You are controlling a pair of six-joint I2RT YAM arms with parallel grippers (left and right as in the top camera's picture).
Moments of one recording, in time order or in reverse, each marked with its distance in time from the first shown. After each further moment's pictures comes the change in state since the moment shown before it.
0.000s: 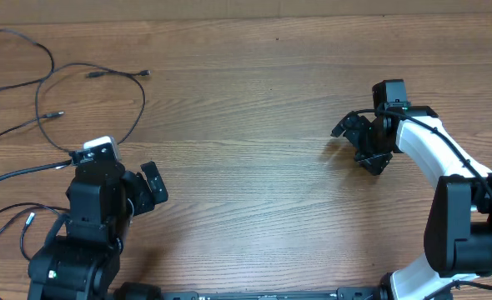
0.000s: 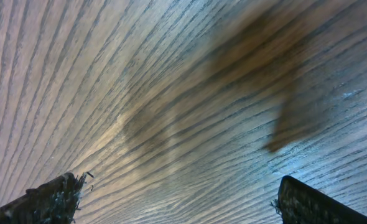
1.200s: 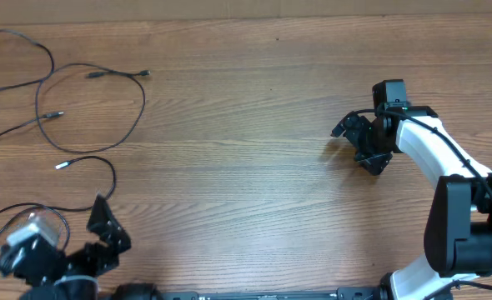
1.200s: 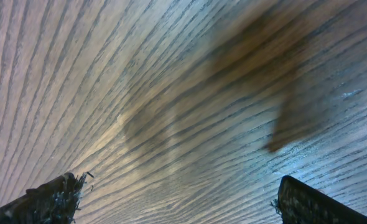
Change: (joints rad) left arm 0.215 -0.482 -0.003 -0.001 -0.002 0.000; right arm 0.000 0.000 0.000 0.000 0.000 0.000
